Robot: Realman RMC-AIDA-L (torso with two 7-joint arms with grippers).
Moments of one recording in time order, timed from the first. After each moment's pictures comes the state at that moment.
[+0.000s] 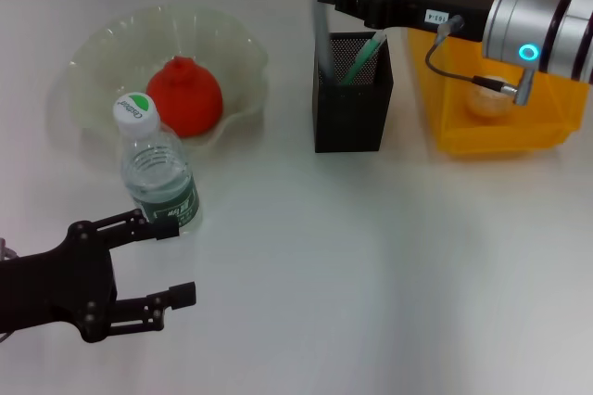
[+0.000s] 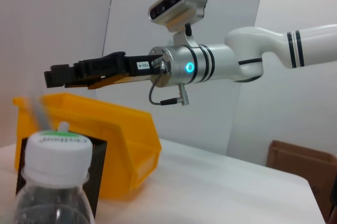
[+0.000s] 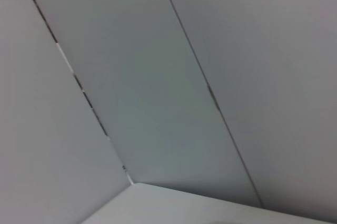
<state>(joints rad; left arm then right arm) -0.29 -2.01 0.72 0.53 1.90 1.85 -1.03 0.65 2.08 -1.19 -0.65 -1.41 -1.04 1.67</state>
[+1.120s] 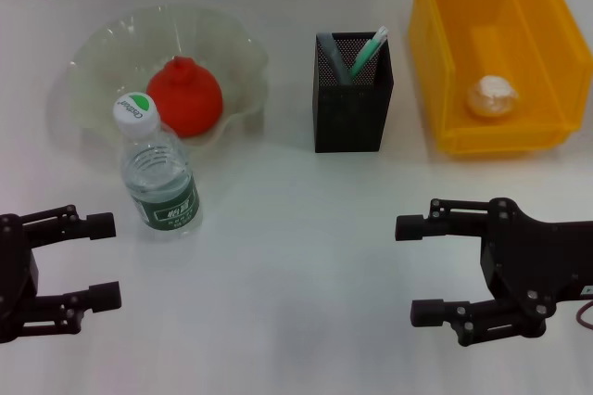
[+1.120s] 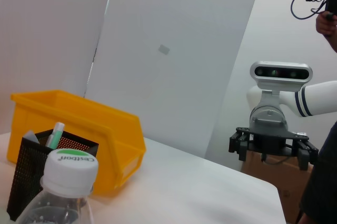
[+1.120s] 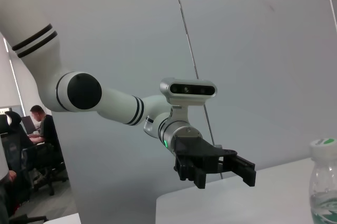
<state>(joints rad) -0.27 -1.91 0.68 0.60 1.90 2.01 -1.20 0.37 2.04 -1.00 -0.65 -1.70 -1.93 1.20</state>
